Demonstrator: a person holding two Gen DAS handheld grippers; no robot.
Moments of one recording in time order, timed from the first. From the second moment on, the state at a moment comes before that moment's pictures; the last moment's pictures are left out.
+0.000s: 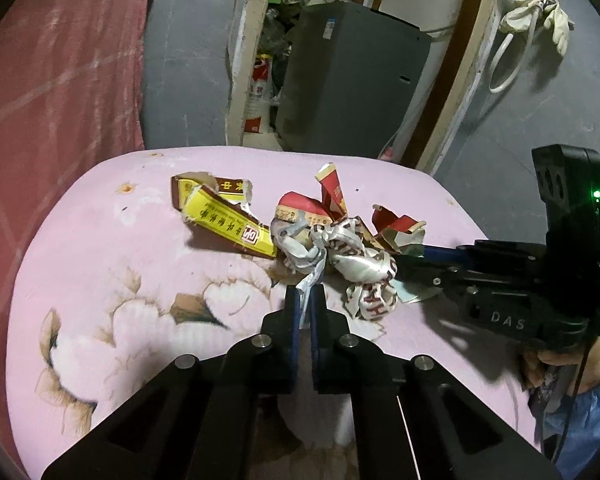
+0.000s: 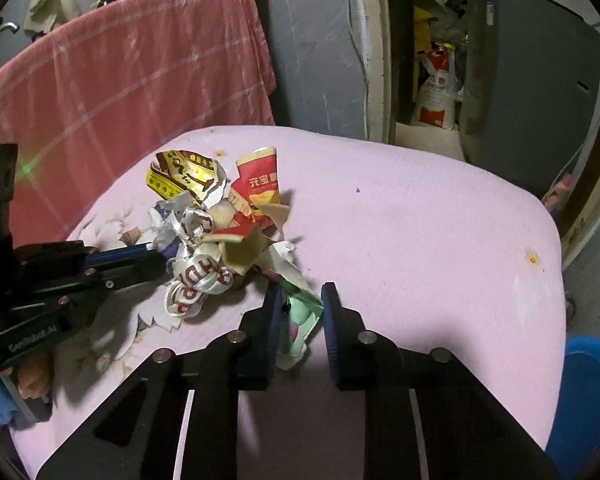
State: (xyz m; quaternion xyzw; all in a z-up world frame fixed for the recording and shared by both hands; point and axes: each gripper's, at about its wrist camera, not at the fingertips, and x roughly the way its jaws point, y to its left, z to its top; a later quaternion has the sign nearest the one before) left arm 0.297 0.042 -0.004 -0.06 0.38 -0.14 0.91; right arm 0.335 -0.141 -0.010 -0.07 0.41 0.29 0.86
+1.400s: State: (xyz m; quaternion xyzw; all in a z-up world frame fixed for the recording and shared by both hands) left arm 0.238 0.037 0.003 -0.08 0.37 -0.10 0.92; right arm 0.299 -0.149 -0.019 -0.04 0.40 0.28 0.87
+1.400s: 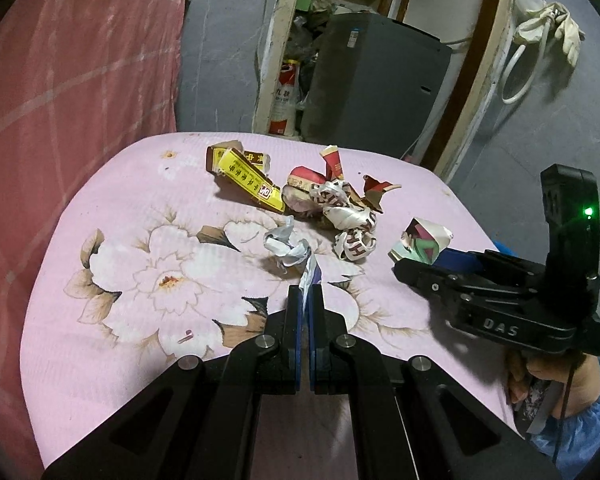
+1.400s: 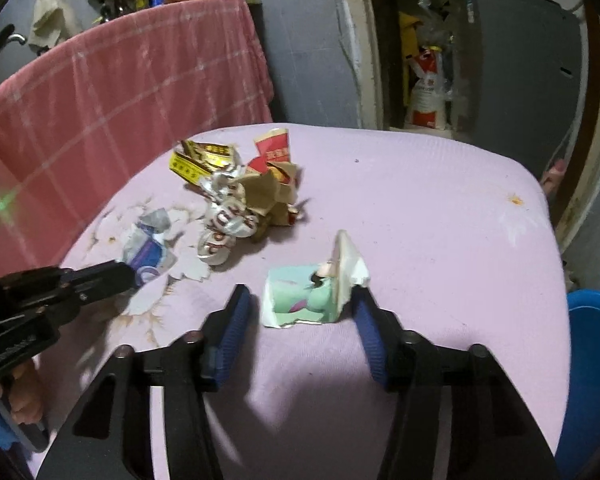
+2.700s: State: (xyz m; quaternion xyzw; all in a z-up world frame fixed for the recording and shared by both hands) left arm 0.232 -0.179 0.105 -0.03 0.16 -0.27 0.95; right arm 0.178 -0.355 0.089 0.02 0.07 0.04 1.00
